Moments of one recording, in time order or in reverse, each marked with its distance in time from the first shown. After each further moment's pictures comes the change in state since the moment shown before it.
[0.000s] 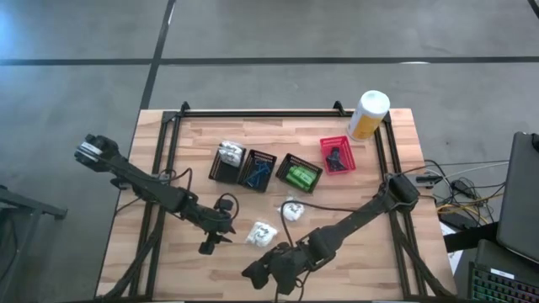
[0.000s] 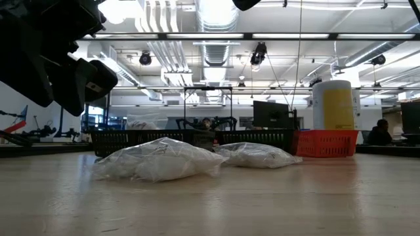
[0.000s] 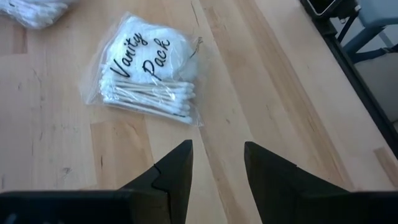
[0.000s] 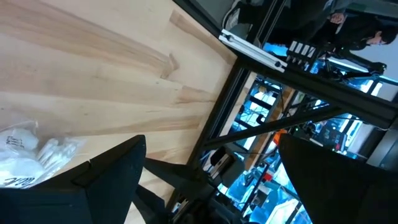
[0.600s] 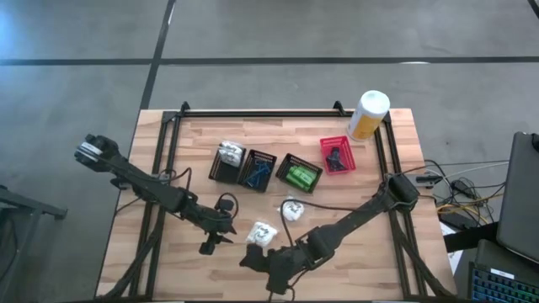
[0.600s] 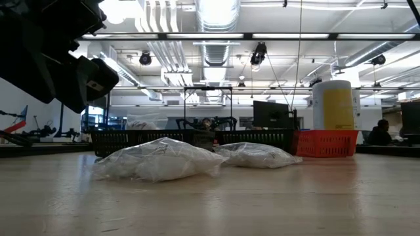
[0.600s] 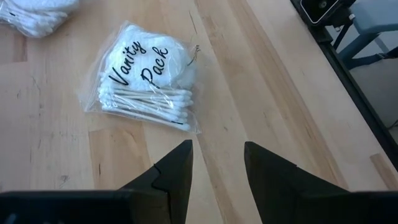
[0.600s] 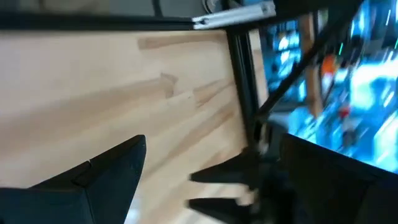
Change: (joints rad) left arm -0.001 0.000 -0.003 0.029 0.000 -0.001; right arm -0.009 0.000 -0.001 0.011 0.000 0.615
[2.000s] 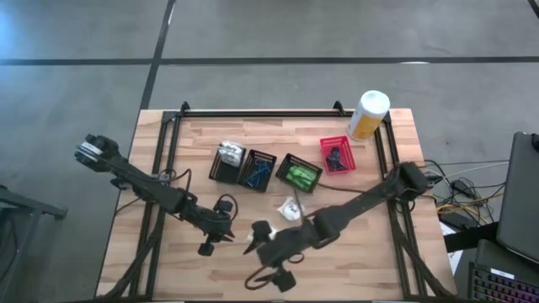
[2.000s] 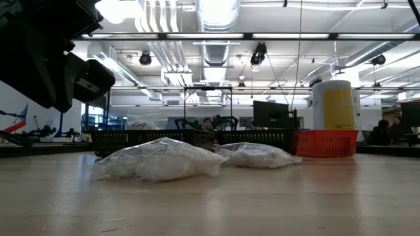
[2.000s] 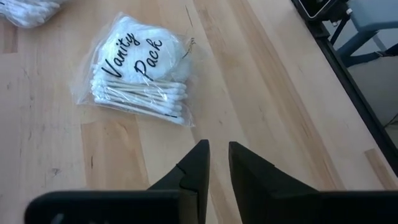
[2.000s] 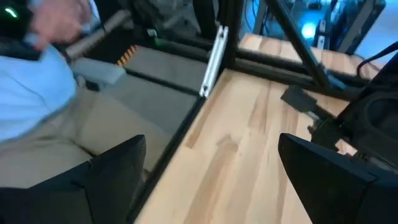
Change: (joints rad) left arm -0.015 0.000 -0.002 -0.011 0.000 -0.022; right arm -0.072 -0.144 -0.085 0.107 -0.288 1.080
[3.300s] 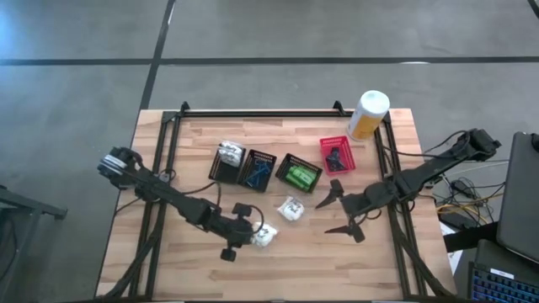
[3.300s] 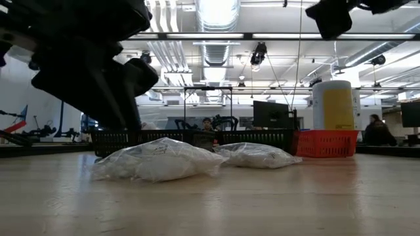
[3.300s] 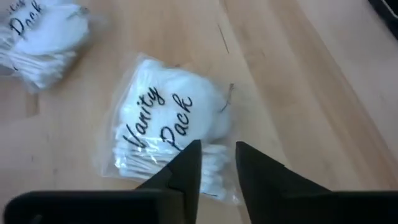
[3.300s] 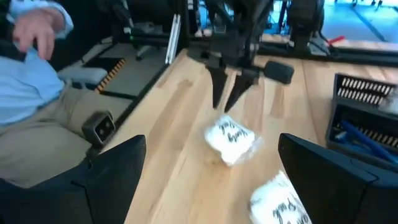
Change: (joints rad) left arm 0.028 0.311 0.270 -0.055 -0.116 0.134; right arm -0.019 -0.977 -1.131 0.296 0.117 0.062
